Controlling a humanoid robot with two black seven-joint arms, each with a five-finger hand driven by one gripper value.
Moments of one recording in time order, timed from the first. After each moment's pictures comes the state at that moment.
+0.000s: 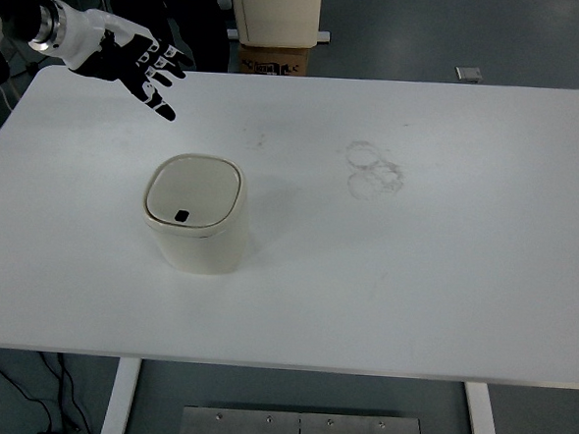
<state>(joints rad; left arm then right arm) -1.62 0.54 0.35 -0.77 0.05 -0.49 0.23 0.03 0.00 0.28 0.10 -0.31 0.06 0.15</state>
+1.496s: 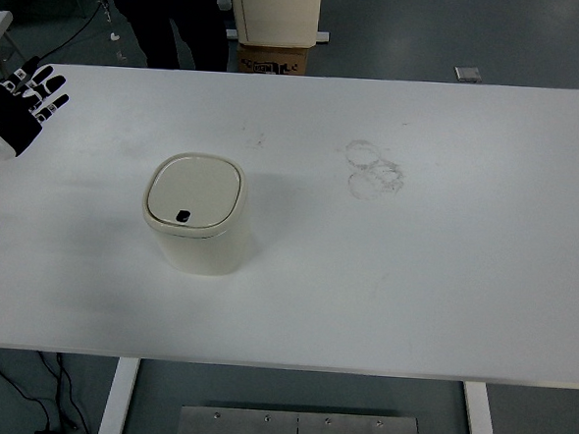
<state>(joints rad) -0.75 0.51 -0.77 -0.52 -0.08 -0.39 -0.14 0.03 0.00 0.28 0.10 -0.31 0.06 0.15</state>
